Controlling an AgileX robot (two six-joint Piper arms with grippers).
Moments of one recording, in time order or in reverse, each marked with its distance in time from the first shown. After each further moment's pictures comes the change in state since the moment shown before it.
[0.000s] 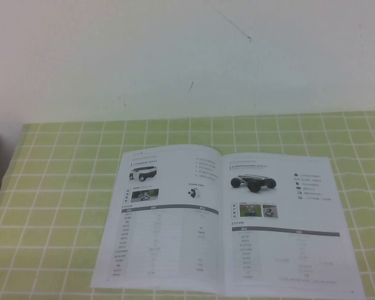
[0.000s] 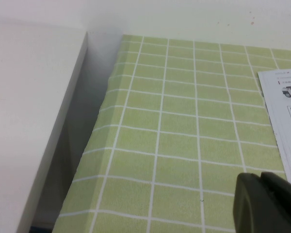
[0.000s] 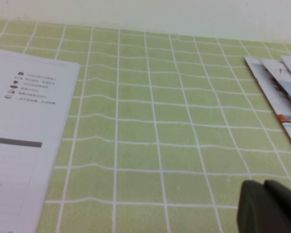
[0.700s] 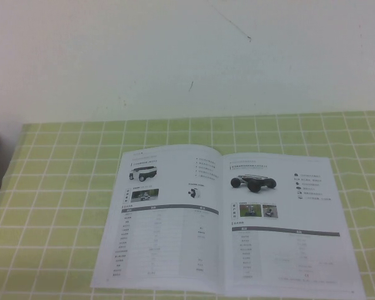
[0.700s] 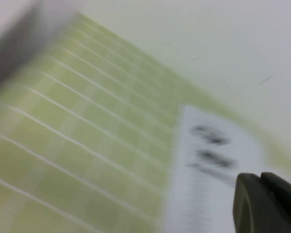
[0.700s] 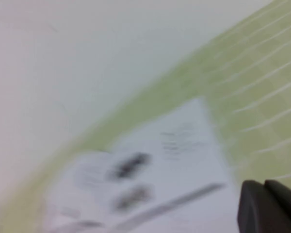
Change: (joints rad) right arm 0.000 0.000 0.006 0.594 0.000 0.112; left arm 0.000 0.000 0.004 -0.378 -0.031 -0.075
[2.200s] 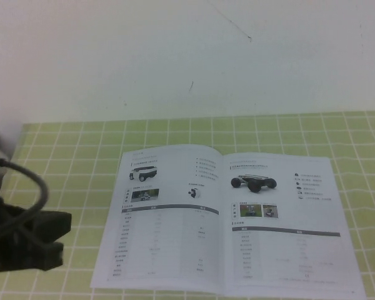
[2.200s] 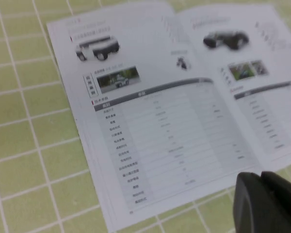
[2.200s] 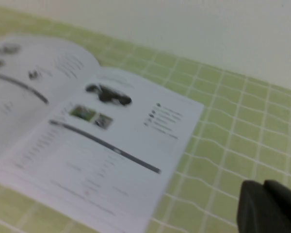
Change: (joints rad) right arm 0.049 0.241 -0.408 -0.100 0.314 -0.615; left arm -0.201 0.831 -0.696 -0.133 0.408 0.579
